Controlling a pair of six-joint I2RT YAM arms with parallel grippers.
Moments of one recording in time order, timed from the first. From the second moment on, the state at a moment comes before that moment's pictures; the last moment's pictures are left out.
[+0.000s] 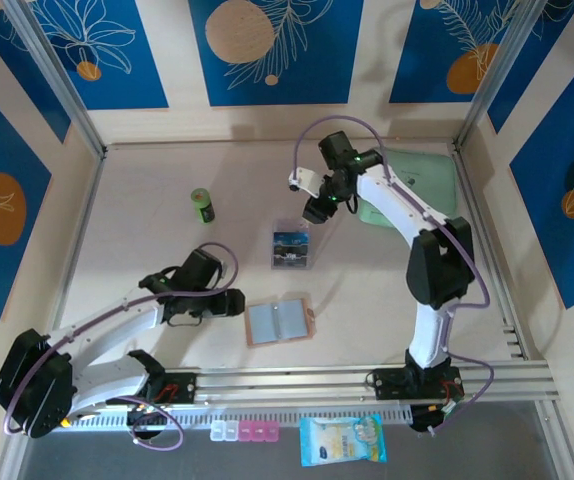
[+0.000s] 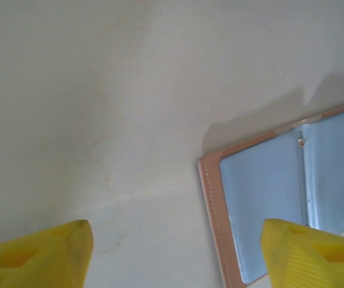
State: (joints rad) left arm -0.62 1.11 0.58 -0.59 0.16 -0.63; right arm 0.43 1.86 1.65 -0.91 -0.29 -0.68
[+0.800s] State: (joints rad) left arm -0.33 1.07 0.52 -0.25 -0.19 -0.33; right arm 0.21 1.37 0.57 -0.08 -0.11 -0.15
